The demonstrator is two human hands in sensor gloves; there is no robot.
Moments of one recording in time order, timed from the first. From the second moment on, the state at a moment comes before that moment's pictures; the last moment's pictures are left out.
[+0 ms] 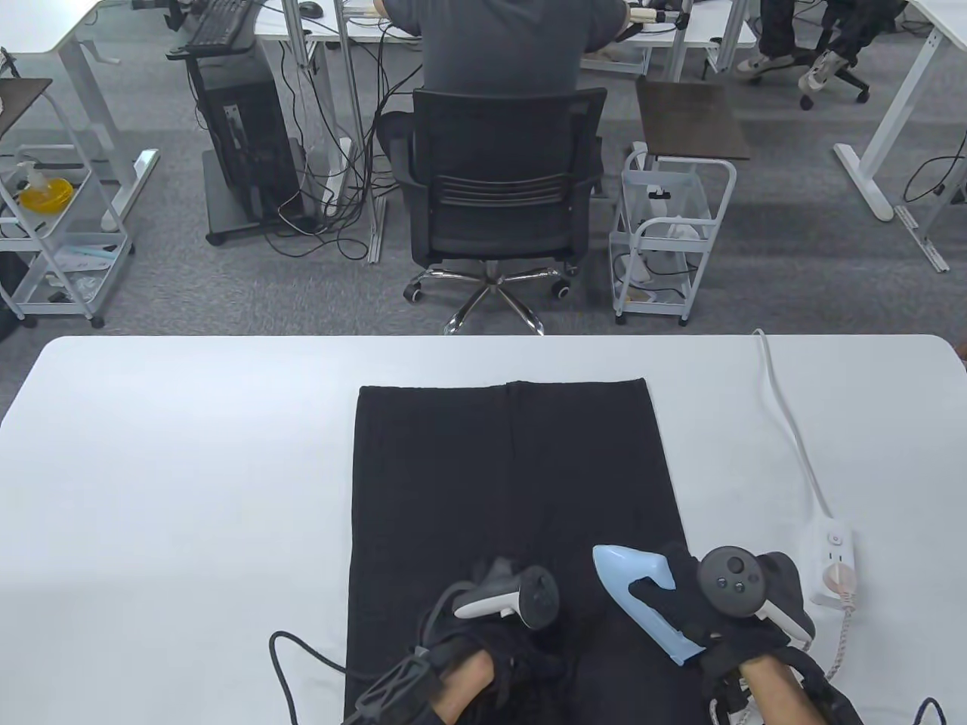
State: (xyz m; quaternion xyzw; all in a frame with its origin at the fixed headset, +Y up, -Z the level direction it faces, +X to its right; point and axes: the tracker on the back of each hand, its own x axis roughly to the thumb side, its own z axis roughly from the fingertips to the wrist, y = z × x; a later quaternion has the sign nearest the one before) left_hand 0.000 -0.826 -0.307 -0.36 -0.27 0.04 0.89; right_hand 0.248 -0.738 -0.317 0.17 0.05 0.97 0.18
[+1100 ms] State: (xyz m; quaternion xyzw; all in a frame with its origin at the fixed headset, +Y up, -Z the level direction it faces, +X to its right) left_hand 0.011 -0.822 -0.282 -0.38 -0.29 -0.01 0.88; right_hand 0.172 -0.759 -0.535 -0.01 0.15 0.99 0.01
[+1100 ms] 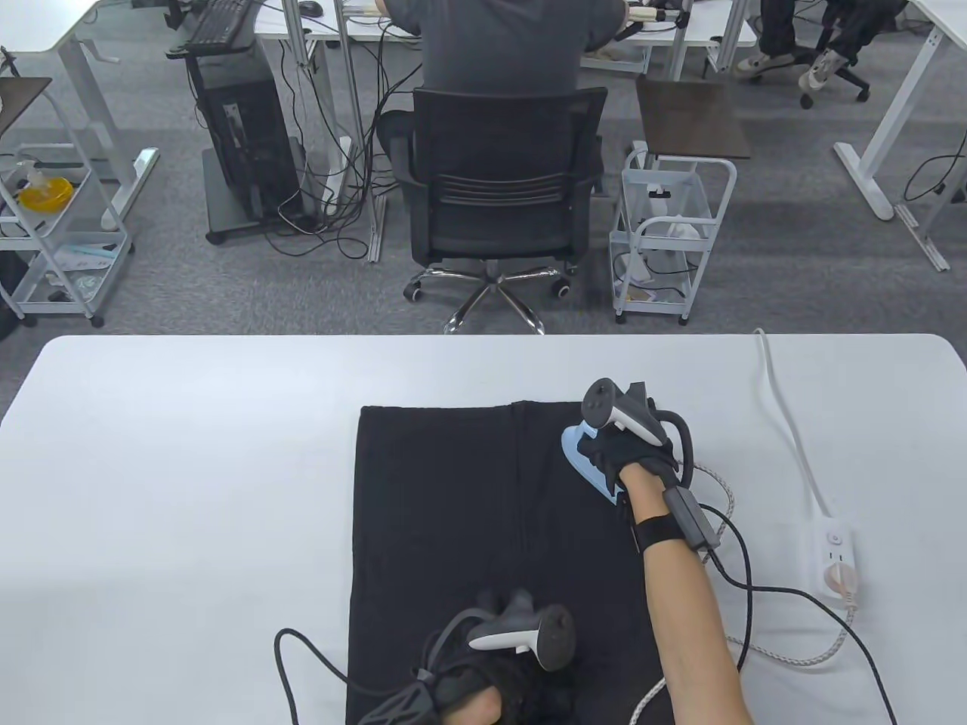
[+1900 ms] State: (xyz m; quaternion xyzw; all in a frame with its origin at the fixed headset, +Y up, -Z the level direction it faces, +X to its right) left_hand 0.010 -0.823 -0.282 -0.38 -0.29 -0.01 0.88; right_hand 0.197 -0.763 -0.343 0.19 0.17 0.97 0.00
